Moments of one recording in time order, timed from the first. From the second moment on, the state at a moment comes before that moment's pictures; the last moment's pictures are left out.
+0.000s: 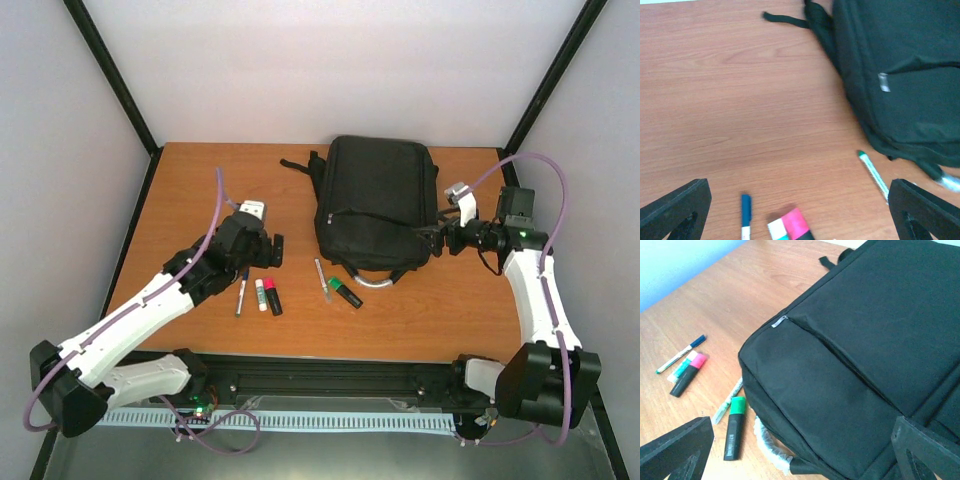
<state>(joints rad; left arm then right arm) -0.71 1.08 0.98 -0.62 -0.36 -0.36 -0.17 1.18 0.97 -0.63 -0.88 -0.44</state>
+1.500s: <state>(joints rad) -0.49 2.38 2.20 -0.59 0.01 -0.60 -0.16 1.45 1.04 -0.47 -0.54 -0.33</state>
